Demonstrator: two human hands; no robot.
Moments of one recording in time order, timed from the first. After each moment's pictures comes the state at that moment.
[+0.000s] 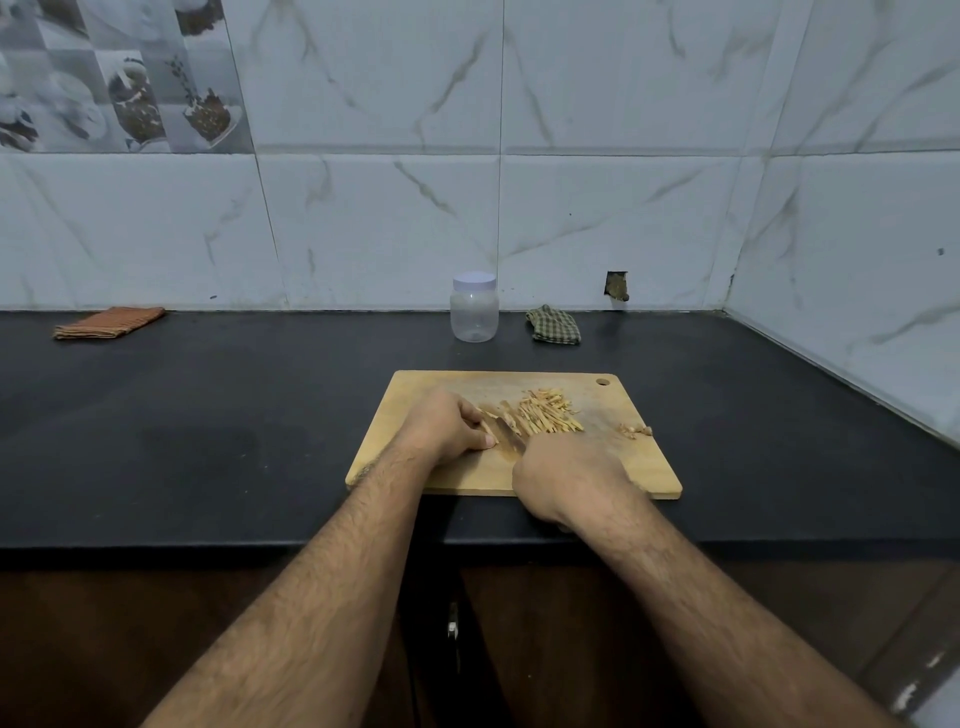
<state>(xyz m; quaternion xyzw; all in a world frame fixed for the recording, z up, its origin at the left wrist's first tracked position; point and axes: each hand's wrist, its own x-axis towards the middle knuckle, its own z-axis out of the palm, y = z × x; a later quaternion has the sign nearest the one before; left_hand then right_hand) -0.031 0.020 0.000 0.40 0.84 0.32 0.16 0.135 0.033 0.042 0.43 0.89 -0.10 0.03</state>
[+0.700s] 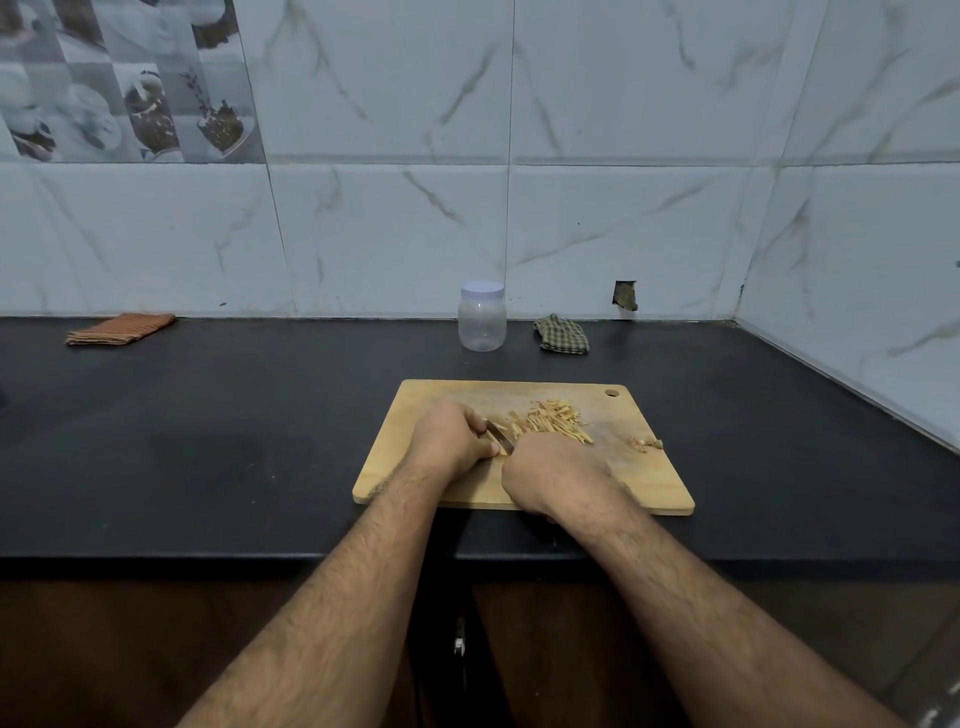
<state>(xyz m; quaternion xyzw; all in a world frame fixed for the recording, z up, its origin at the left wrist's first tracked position) -0.028 0.022 -0.005 0.37 0.85 0.36 0.11 0.111 0.038 0.044 0.42 0.90 -0.09 0.03</state>
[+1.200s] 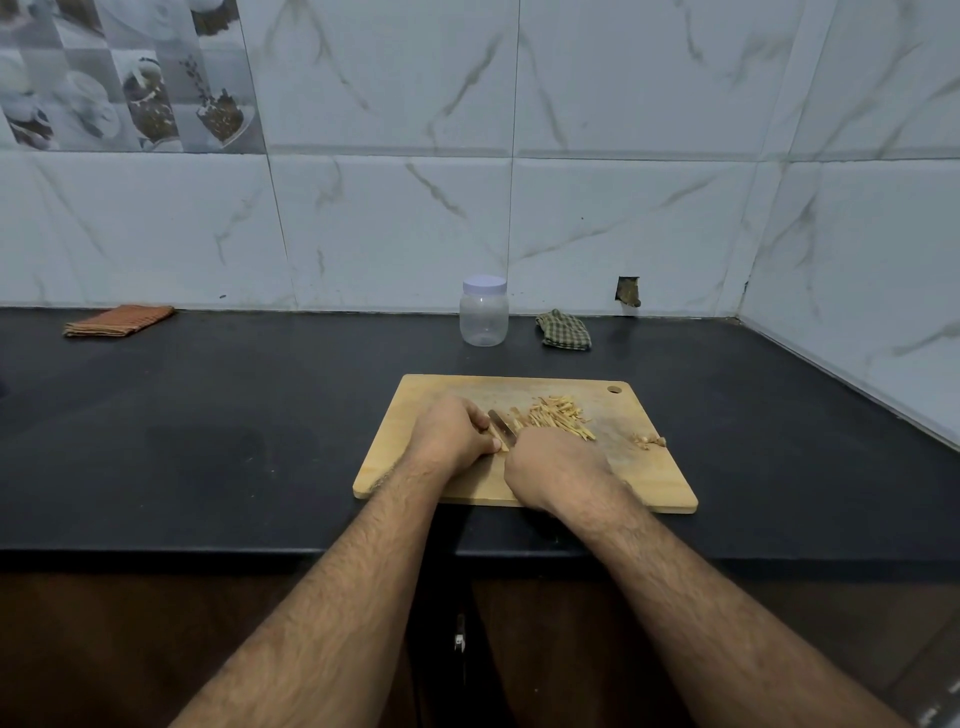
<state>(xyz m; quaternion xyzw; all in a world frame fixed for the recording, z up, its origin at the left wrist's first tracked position) -0.025 0.020 -0.001 0.38 0.85 0.34 0.11 0.106 0.041 0.041 0.42 0.90 -0.09 0.02</state>
